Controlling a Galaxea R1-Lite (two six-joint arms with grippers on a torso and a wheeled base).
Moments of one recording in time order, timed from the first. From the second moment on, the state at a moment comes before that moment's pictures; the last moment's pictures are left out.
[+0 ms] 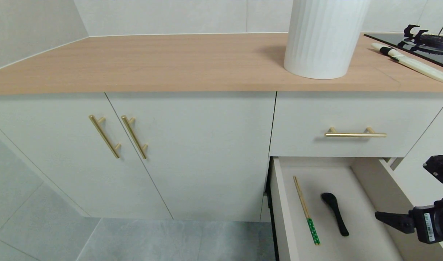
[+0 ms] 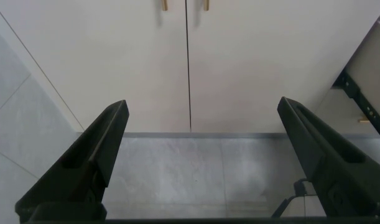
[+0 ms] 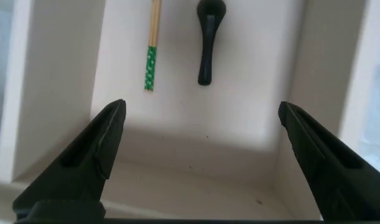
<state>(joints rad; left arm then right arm) 0.00 0.00 0.00 0.00 -0.01 0.01 0.21 1.20 -0.54 0.02 -0.03 0.07</state>
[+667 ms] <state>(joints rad) 0.00 0.00 0.00 0.00 -0.01 0.01 0.26 1.08 -0.53 0.18 -0.03 -0.02</state>
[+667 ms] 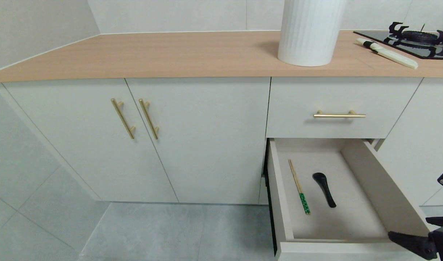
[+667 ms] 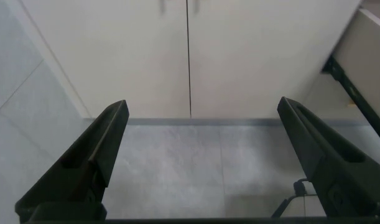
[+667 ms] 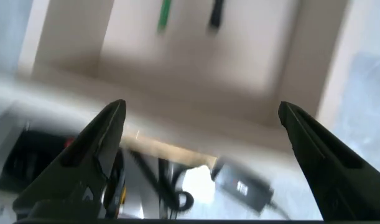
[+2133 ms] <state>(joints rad) 0.00 0.00 0.00 0.00 -0.01 0.01 0.49 1.13 -0.51 0.27 -0.13 0.06</state>
